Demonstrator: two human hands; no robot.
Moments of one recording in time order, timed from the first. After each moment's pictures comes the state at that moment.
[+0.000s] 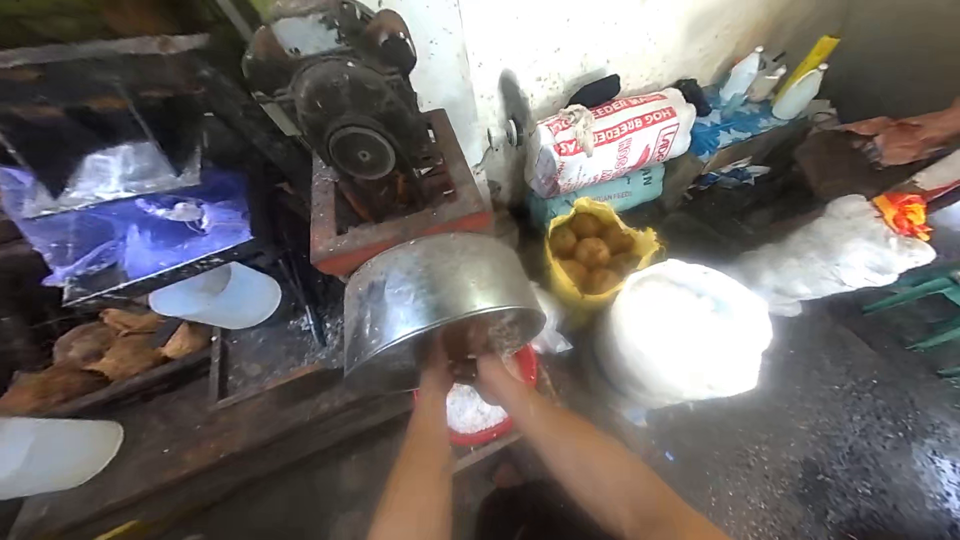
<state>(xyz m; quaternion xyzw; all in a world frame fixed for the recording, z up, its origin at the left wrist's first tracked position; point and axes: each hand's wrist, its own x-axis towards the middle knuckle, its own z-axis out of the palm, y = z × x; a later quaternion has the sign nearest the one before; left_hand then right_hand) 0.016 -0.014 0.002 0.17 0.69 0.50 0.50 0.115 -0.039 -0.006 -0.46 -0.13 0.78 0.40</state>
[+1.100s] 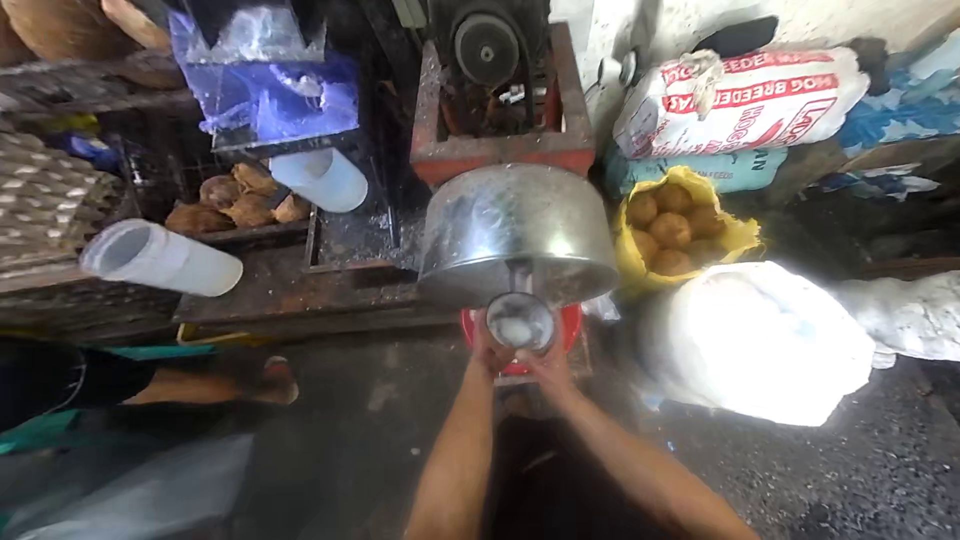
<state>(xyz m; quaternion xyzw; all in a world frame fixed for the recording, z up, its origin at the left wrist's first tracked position) 0.007 -0.108 -0.033 0.02 0.40 0.60 0.69 0.147 -0.131 -0.023 -0.46 -0.38 0.67 0.45</state>
